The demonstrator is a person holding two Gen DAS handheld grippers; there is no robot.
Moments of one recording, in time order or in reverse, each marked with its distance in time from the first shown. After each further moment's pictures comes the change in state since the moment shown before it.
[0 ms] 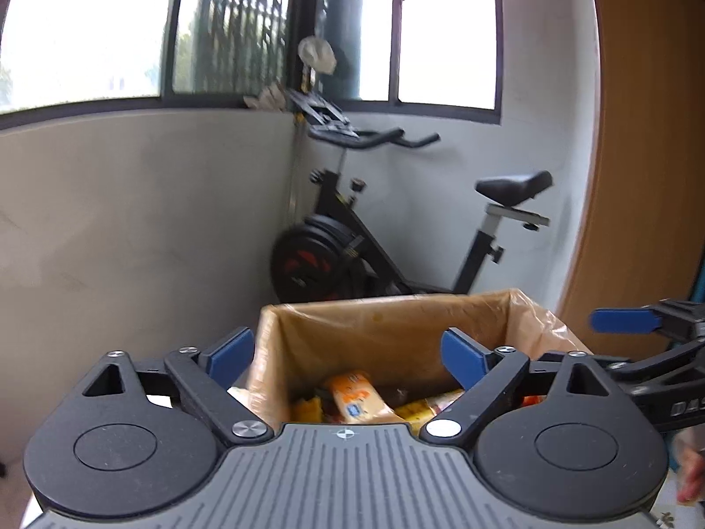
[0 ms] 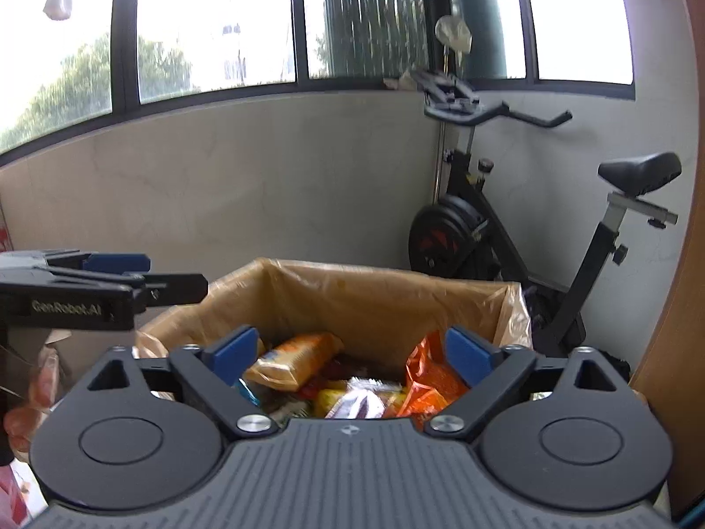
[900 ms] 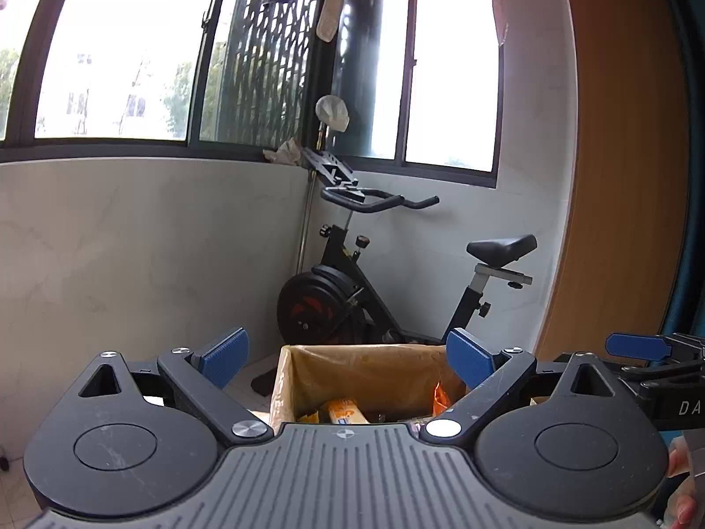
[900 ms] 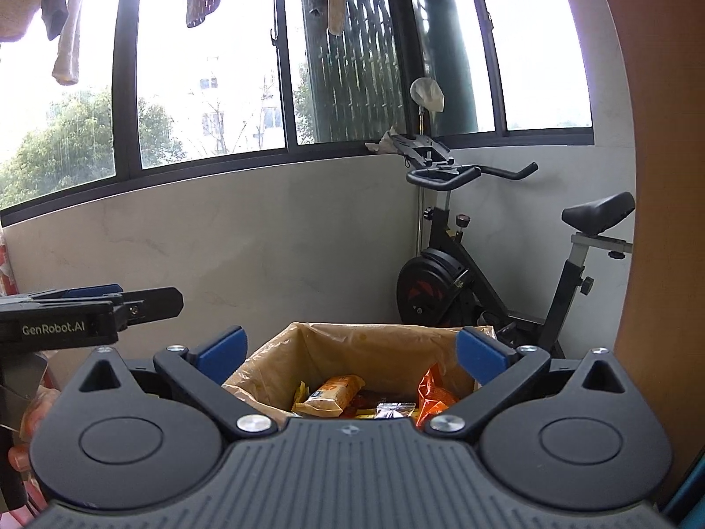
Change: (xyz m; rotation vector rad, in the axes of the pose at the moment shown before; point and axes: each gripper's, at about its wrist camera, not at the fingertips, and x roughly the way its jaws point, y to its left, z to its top) left arm -0.104 -0.001 0.025 -0.073 -0.113 -0.001; right arm -0.111 0.046 0.020 0.045 -0.120 -0.050
